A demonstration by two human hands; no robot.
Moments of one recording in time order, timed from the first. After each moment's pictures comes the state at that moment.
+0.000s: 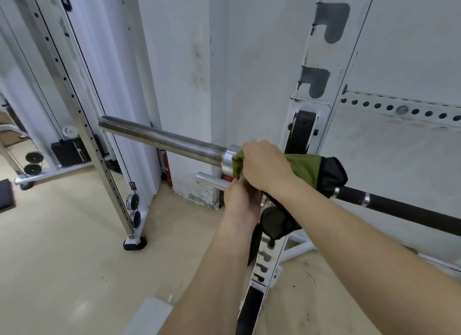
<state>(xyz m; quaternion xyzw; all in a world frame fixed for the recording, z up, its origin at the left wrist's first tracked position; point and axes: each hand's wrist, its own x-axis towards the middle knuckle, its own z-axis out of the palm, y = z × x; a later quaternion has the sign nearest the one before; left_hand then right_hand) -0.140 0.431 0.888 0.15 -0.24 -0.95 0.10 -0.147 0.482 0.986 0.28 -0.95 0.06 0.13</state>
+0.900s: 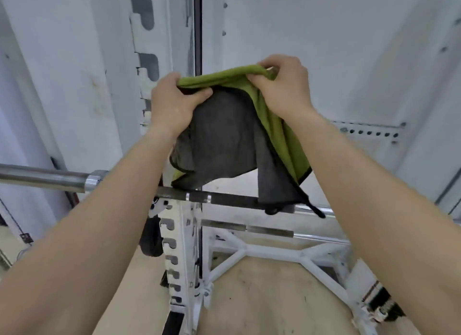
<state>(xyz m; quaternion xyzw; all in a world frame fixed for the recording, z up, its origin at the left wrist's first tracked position) -0.168 0.569 1.114 -0.07 -0.78 -0.48 0.39 -0.157 0.779 1.156 0.13 -0.83 0.38 0.38</state>
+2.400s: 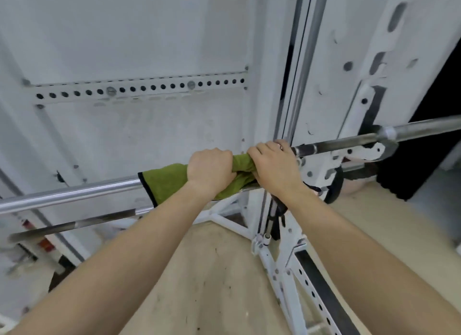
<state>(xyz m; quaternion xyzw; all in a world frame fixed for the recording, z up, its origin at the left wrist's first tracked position) -0.081 1.194 0.947 -0.32 -0.92 0.07 0.20 -0.031 1.359 0.914 0.01 -0.94 -0.14 0.31</state>
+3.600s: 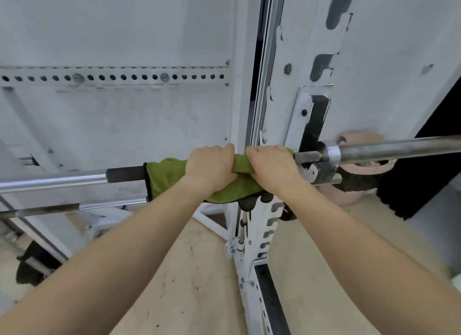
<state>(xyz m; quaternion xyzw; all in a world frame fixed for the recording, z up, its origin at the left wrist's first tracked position) -0.059 1.406 0.948 -0.30 -0.94 0.04 0.17 -0.021 1.564 0.932 0.06 -0.97 -0.14 0.19</state>
